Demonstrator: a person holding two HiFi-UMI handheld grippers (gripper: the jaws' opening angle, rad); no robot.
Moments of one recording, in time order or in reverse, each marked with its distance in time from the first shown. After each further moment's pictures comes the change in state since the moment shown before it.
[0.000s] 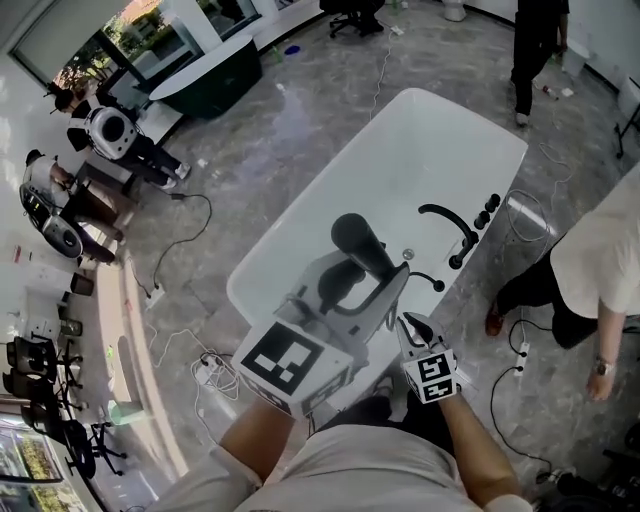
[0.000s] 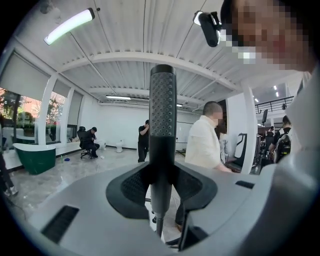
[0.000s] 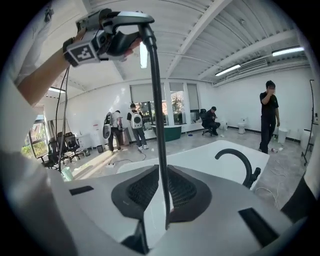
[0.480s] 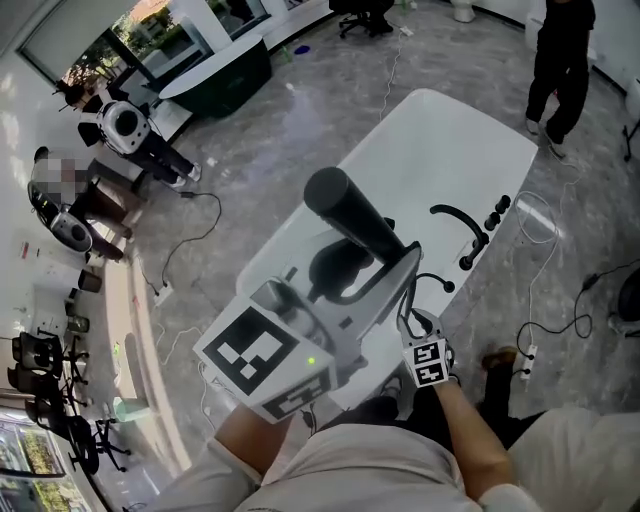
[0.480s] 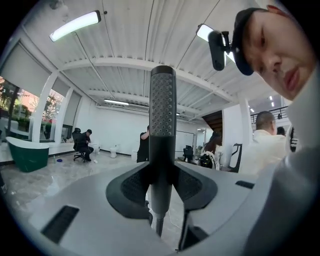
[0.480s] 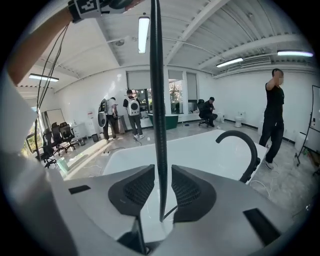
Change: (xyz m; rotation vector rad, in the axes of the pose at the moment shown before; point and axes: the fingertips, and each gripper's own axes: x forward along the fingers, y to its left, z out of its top) left arm -0.026 -0.001 0.060 -0.039 -0.088 -0.064; right arm 0.049 0.003 -0.056 -0.012 0.123 -0.052
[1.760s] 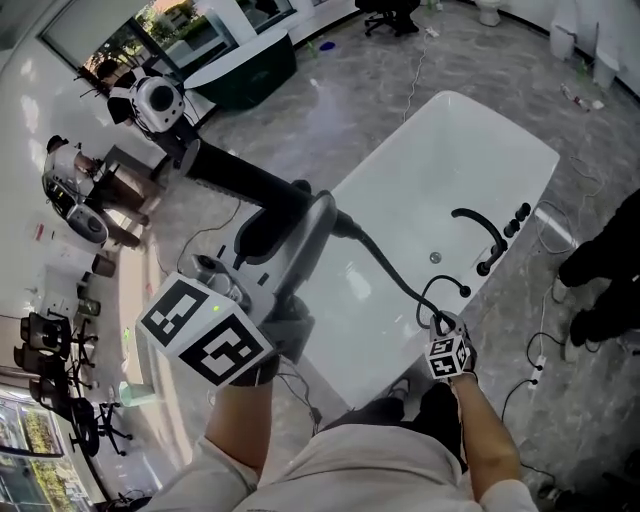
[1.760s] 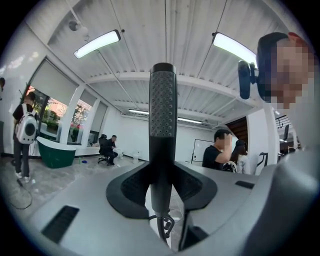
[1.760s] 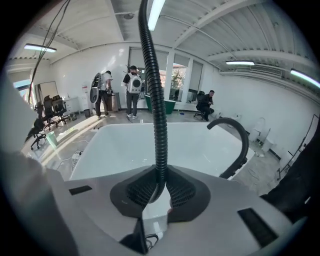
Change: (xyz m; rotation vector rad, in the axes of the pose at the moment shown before) left arm -0.062 0.090 0.030 -0.073 -0.093 0.279; right arm 0.029 -0.055 -0.064 -0.166 0.180 -0.116
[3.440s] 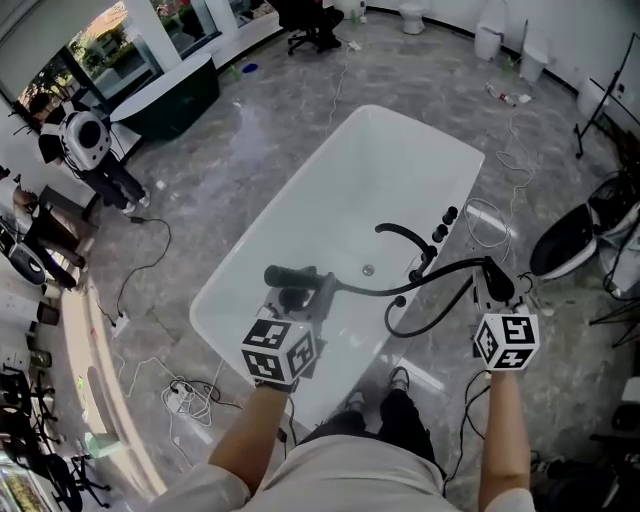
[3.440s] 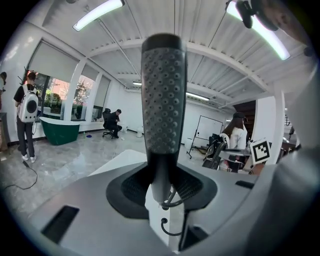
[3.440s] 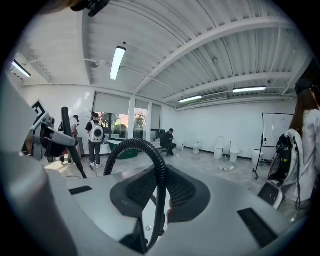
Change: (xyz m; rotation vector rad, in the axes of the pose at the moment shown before) left arm 0.078 0.006 -0.223 -0.052 0.284 0.027; right arm -0.234 -0.247 0.163 0.282 -0.456 -0.352
